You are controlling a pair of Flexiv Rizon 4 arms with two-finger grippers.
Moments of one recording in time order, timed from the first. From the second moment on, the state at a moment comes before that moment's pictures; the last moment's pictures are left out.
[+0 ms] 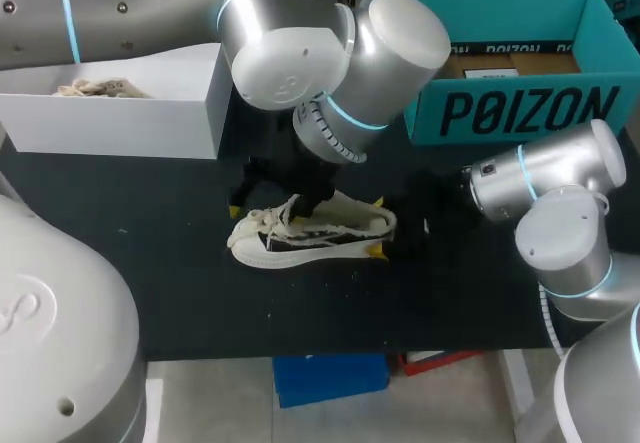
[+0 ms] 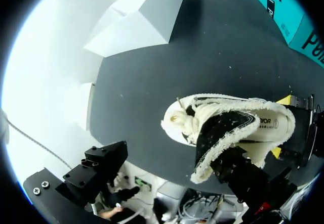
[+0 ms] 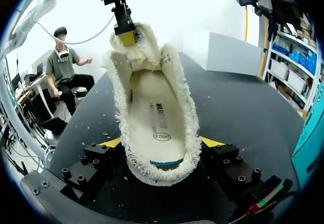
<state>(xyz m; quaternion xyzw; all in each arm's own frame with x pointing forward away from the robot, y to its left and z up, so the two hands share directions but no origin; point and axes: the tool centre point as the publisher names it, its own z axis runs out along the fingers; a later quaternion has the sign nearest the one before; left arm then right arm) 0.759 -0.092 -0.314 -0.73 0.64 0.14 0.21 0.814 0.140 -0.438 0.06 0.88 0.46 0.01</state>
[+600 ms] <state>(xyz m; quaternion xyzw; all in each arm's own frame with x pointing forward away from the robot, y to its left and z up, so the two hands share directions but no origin) 0.781 -0.118 -0.318 -0.60 0.77 0.07 0.19 0.814 0.140 -0.438 0.06 0.88 0.46 0.01</state>
